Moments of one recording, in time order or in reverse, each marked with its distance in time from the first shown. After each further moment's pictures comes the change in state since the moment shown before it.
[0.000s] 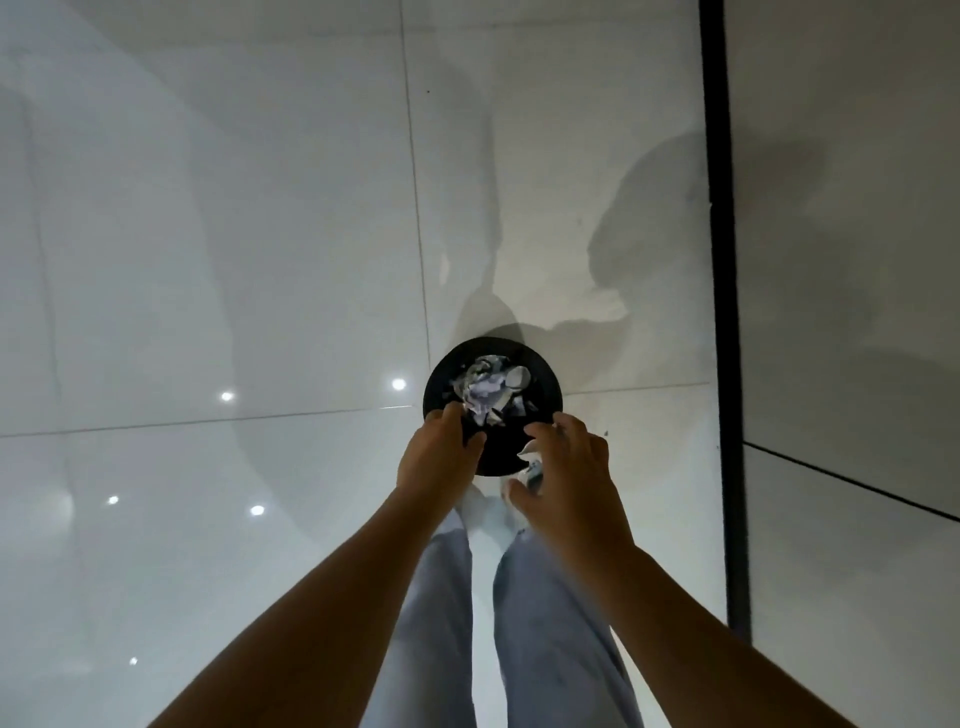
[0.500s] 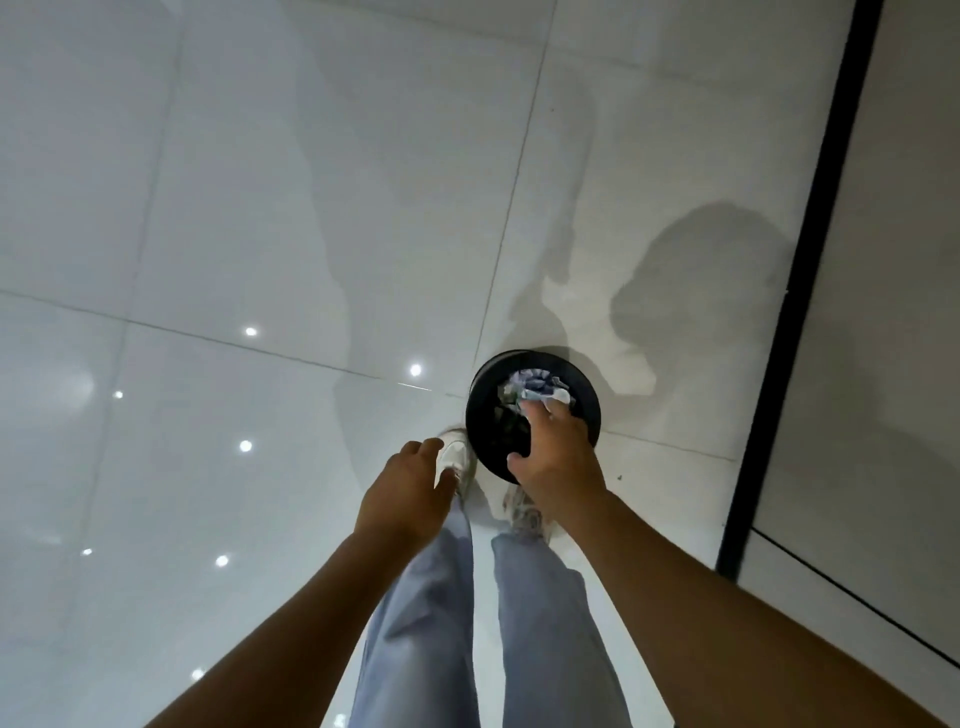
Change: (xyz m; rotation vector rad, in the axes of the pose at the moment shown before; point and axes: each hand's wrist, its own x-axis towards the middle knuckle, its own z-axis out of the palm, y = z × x) left_hand -0.072 -0.061 -0.027 -0.045 0.094 -0.143; right_hand 0.051 -0.048 0.015 -0.194 -0.239 -0.127
